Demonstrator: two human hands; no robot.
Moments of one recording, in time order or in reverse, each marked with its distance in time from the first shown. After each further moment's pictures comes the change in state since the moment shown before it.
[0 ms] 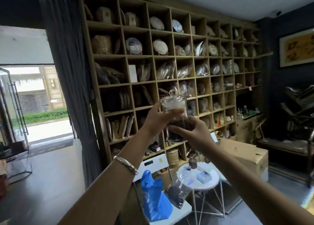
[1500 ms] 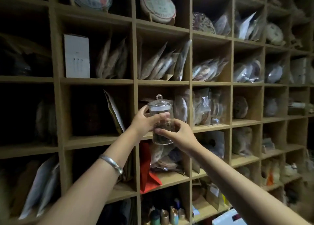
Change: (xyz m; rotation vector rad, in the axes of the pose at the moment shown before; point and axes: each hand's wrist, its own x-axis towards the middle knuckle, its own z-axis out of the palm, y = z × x) left_hand 0.750 -0.469 -0.062 0.121 0.300 -0.086; right_hand 0.716 0.583 -0.086 0.000 -0.253 -0.009
